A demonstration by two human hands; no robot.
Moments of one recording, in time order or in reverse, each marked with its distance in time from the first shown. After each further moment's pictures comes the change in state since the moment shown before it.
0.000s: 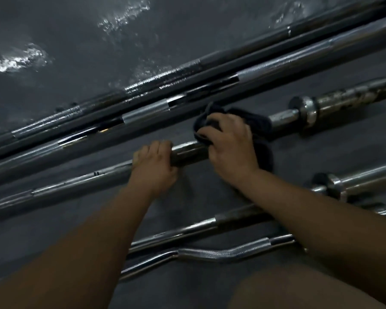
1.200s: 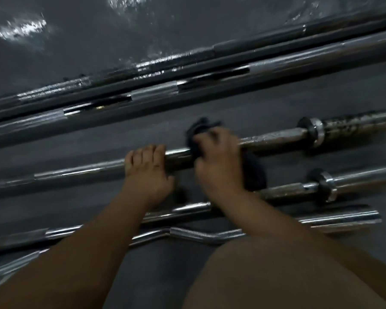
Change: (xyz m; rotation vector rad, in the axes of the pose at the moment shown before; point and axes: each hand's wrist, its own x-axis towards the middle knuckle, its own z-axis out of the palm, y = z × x) left_hand -0.060 -0.003 0.024 0.007 -0.058 -0.137; right_hand -0.050 -0.038 0.008 0.076 -0.049 0.180
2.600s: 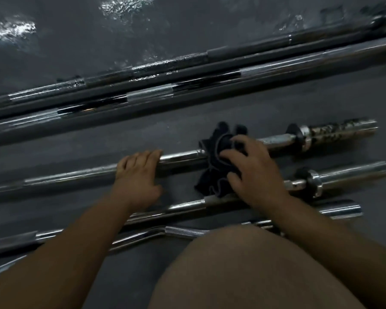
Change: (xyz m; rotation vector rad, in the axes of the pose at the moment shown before) left_hand -0.012 -0.017 -0.007 -0.027 -0.095 0.119; right_hand -0.023 0.061 -0.063 -0.162 -0.092 -0.164
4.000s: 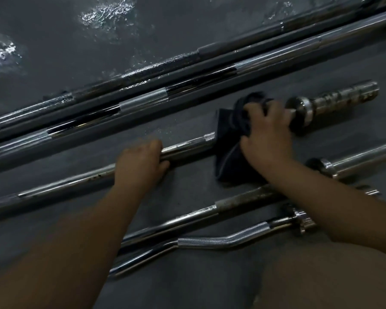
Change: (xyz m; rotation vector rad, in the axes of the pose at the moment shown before) left_hand 0.059 -0.014 -0.013 0.123 0.287 0.153; right_hand 0.058 0.011 0.011 -0.142 0.164 0.421
